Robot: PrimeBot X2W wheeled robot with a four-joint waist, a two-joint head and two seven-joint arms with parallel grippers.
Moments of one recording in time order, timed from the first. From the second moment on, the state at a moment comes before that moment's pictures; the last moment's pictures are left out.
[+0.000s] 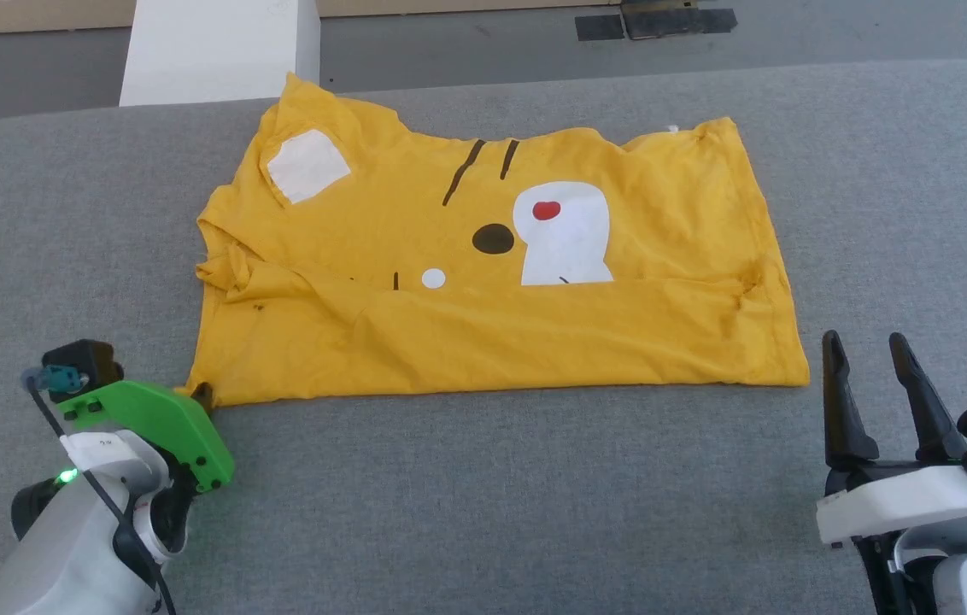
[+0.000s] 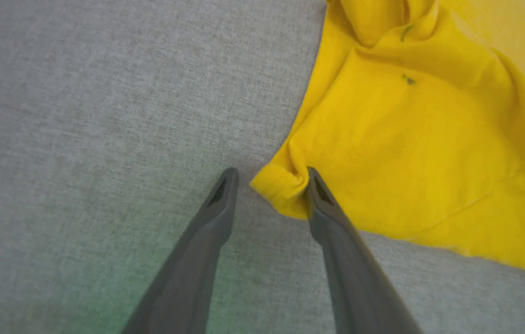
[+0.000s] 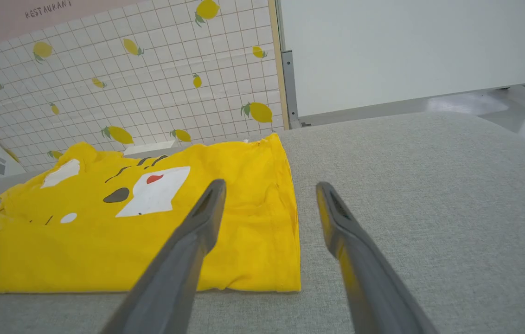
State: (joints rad) left arm -0.37 0.47 -0.44 0.44 -0.94 0.27 0.19; right arm -0.04 -0.05 -0.11 0.05 0.22 0.13 -0.16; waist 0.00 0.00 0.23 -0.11
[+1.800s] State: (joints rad) left arm -0.01 0.58 -0.45 -0.07 -0.92 0.42 0.12; right arm -0.03 -0.05 -0.34 0.02 0.20 0.13 0.63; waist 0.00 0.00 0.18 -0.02
